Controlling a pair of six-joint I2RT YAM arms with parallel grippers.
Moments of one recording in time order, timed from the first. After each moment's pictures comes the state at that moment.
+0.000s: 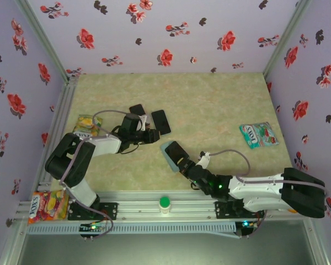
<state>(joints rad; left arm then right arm) -0.56 1.68 0.76 0.21 0.41 -0.61 1.23 1.12 0.23 0.35 0.52 1.53</state>
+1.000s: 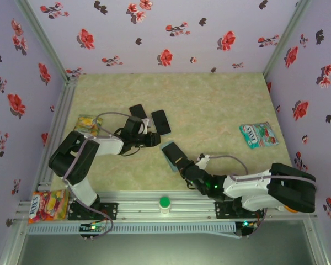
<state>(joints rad) -0.58 1.72 0.75 0.22 0.39 -0.59 1.23 1.23 0.23 0.46 0.52 1.76</state>
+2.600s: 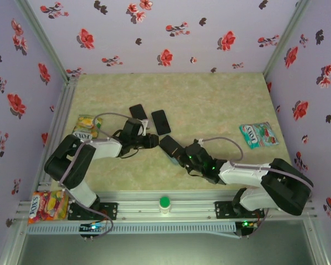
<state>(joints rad) -0.60 1.65 0.71 0.19 0.32 -0.56 0.93 1.31 0.40 0.31 0.05 1.51</state>
